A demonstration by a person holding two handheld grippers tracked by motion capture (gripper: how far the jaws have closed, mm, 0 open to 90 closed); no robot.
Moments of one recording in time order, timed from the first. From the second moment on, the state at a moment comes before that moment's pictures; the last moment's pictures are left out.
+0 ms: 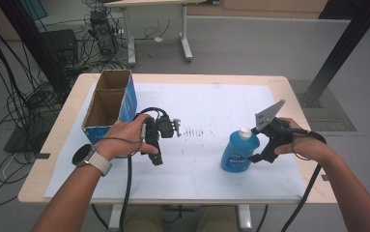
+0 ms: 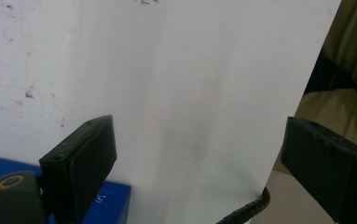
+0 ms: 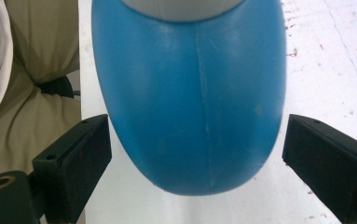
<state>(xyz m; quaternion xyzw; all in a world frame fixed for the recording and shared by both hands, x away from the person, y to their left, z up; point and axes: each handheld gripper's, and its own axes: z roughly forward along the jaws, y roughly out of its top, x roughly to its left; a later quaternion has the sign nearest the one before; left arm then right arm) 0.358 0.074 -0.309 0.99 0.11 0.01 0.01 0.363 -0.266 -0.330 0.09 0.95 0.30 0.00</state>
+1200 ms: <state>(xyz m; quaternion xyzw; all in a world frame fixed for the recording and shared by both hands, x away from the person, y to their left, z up) 0.359 0.072 -0.312 0.99 0.12 0.01 0.01 0.363 -0.268 -0.347 0.09 0.94 0.34 0.00</state>
